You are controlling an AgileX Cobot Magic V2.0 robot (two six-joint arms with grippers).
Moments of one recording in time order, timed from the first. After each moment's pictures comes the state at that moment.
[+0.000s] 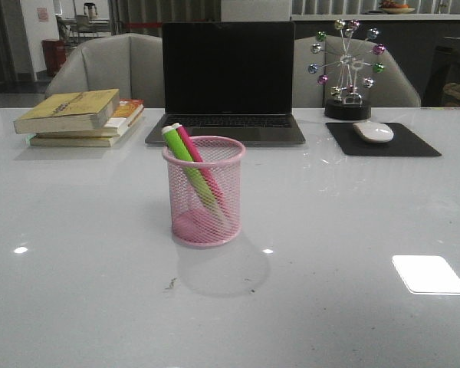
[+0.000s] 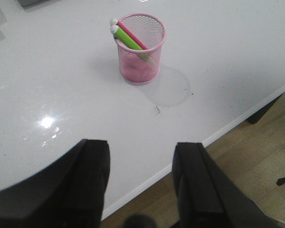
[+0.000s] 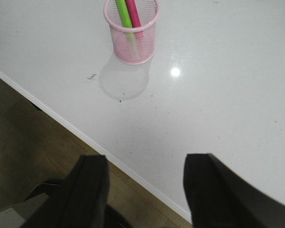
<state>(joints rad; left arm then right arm) -0.69 0.71 -0.90 0.09 0.97 -0.05 0.63 0.75 -0.89 -0.03 0.95 0.11</state>
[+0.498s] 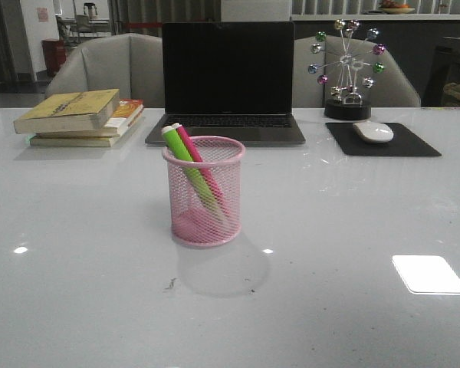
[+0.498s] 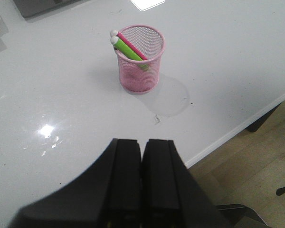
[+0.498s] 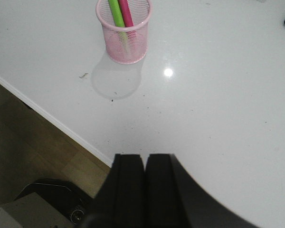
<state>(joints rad) -0.69 0.71 -0.90 0.09 0.94 -0.05 0.63 0.75 -0.89 -0.05 0.95 0.10</state>
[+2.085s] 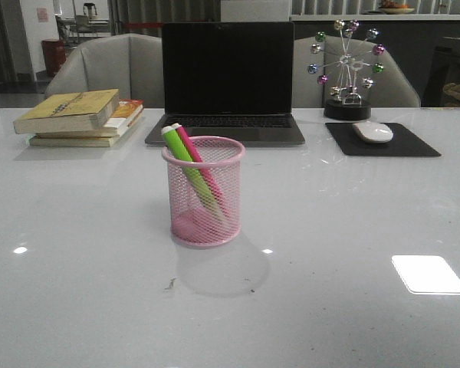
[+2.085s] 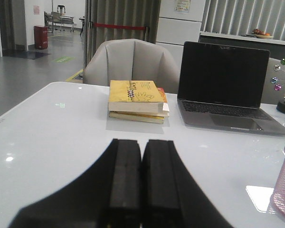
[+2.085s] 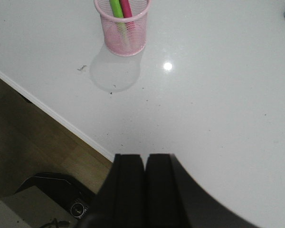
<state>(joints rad) -0.05 0.00 0.01 -0.01 0.06 -0.05 0.63 0.75 -0.89 -0.06 0.97 0.10</state>
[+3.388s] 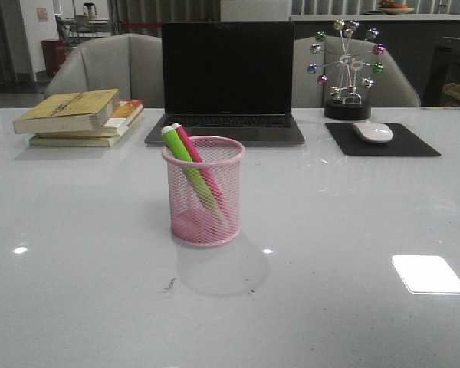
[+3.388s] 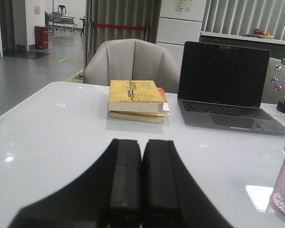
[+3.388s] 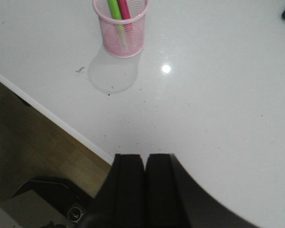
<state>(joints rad) -0.05 0.00 0.01 -0.01 0.06 -0.05 0.59 0.70 -0.87 -0.05 0.96 0.07</state>
